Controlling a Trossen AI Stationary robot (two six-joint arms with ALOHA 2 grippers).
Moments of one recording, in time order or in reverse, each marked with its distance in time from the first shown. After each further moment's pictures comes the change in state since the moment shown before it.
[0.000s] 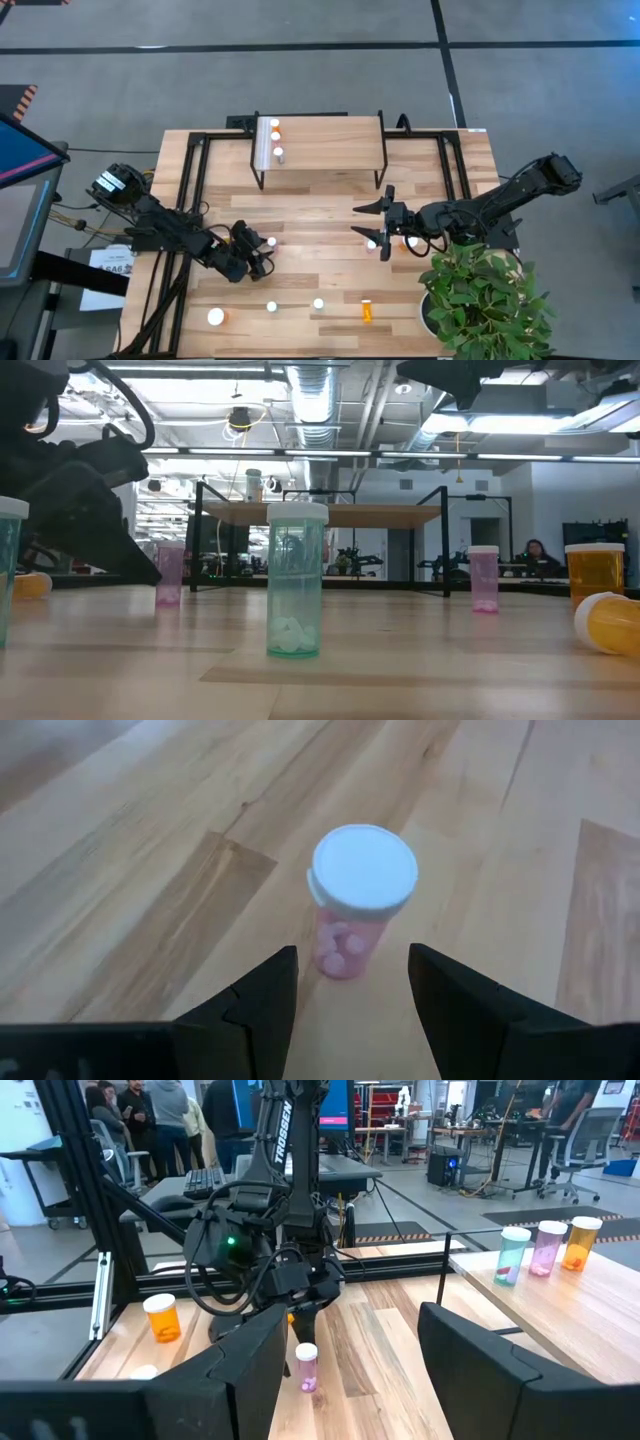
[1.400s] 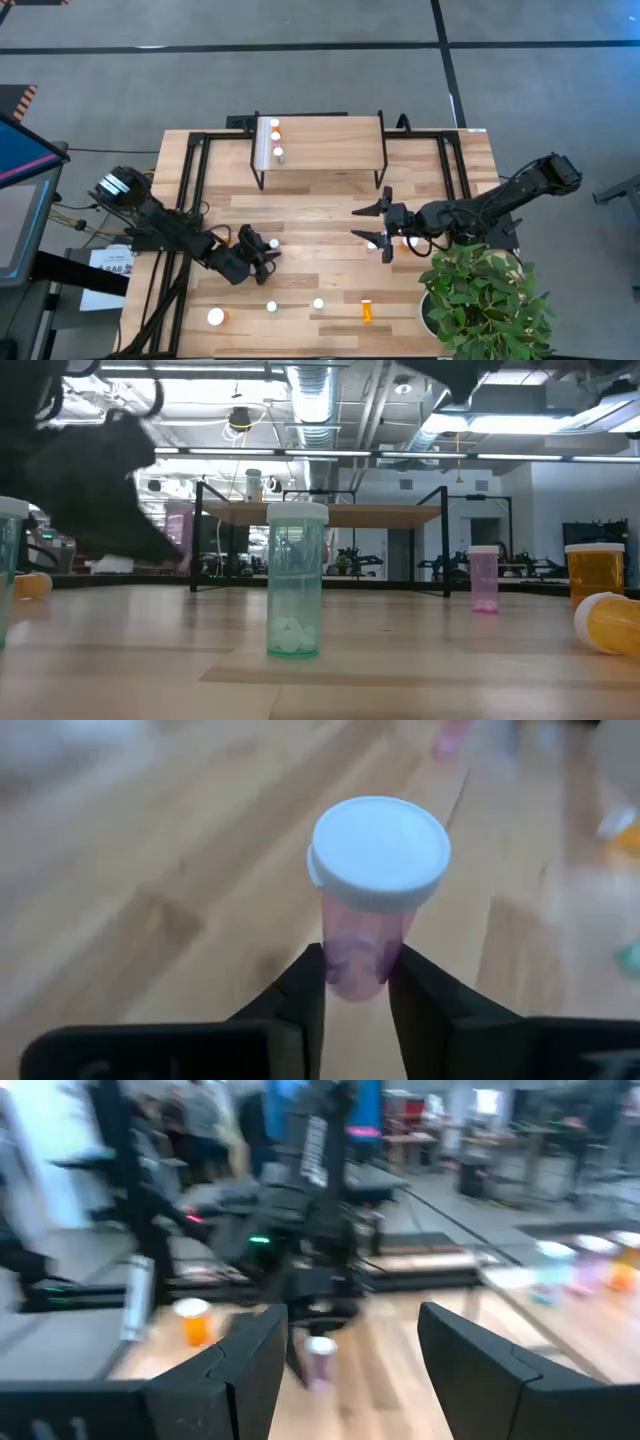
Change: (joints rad) left arm -0.005 0.005 0.003 0.219 -0.018 0.055; right arm -0.003 0.006 0.000 0.060 -0.113 -0.014
